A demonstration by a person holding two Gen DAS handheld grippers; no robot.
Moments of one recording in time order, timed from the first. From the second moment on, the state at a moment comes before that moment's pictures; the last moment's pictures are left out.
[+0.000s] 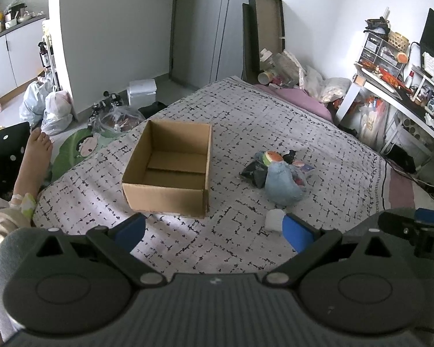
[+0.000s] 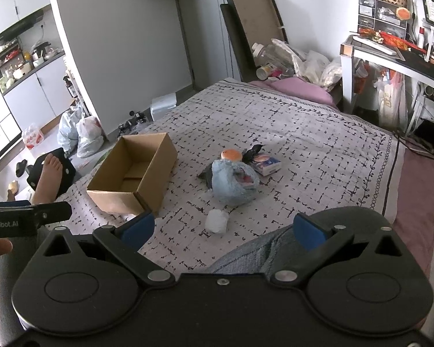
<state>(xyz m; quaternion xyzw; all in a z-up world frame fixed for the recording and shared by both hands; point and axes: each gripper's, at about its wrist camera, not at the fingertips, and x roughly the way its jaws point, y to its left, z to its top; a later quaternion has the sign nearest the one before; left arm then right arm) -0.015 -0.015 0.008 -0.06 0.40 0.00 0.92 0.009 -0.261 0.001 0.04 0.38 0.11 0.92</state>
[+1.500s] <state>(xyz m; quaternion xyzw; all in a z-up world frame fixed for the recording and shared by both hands) 0.003 -0.009 -0.001 -0.09 0.39 0.00 0.92 0.029 -0.251 -0.007 0.02 0.39 0.10 0.91</state>
